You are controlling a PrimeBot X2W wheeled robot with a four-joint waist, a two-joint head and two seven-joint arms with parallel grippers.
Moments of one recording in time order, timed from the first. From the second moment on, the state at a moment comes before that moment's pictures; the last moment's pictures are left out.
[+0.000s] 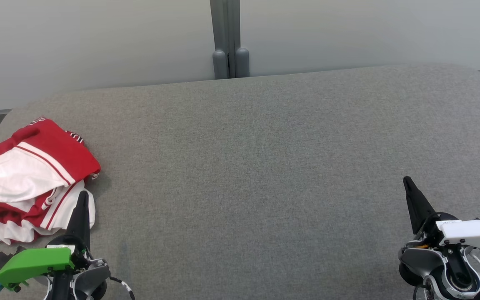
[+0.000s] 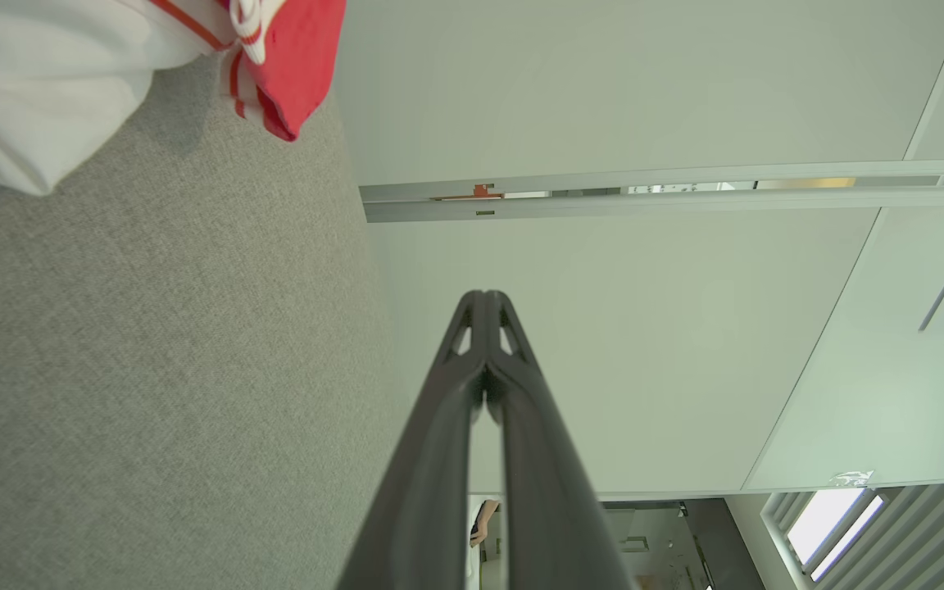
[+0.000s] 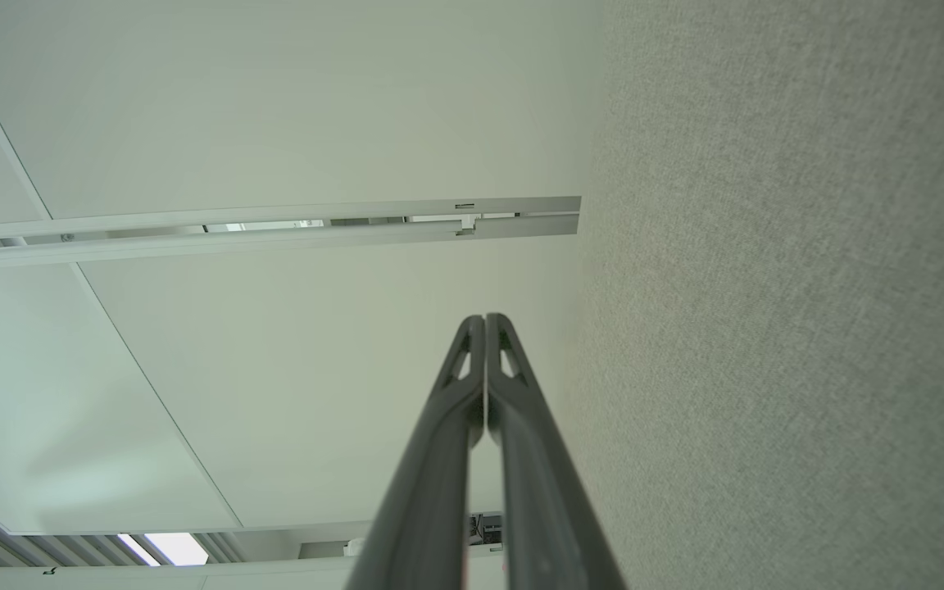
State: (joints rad) left arm -0.10 0.05 0.11 0.25 -1.62 -0.13 0.11; right arm -0.11 -0.05 -0.11 0.24 1.61 0.13 0.11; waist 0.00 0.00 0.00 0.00
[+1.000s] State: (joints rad) left arm -0.06 0.04 0.10 0.27 -1.57 -0.13 0.08; right arm -0.07 -0.04 -0.08 0.29 1.60 0.13 0.08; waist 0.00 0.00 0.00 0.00
